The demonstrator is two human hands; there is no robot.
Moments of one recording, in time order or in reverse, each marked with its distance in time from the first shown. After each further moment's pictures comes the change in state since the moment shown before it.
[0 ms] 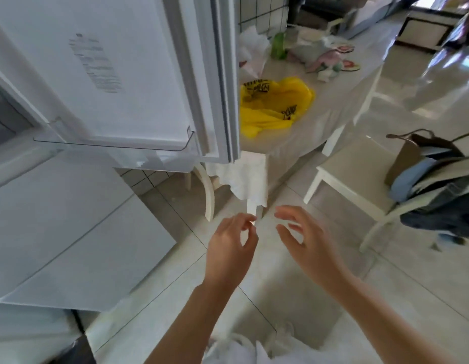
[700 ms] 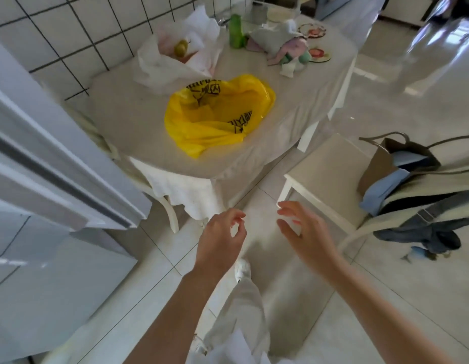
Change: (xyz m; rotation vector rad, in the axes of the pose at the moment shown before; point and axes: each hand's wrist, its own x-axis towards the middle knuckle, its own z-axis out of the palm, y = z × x) left_hand 0.187 0.072 0.174 0.006 -0.222 -0.058; right_hand 0.151 0.185 -0.128 -0.087 -0.004 0.194
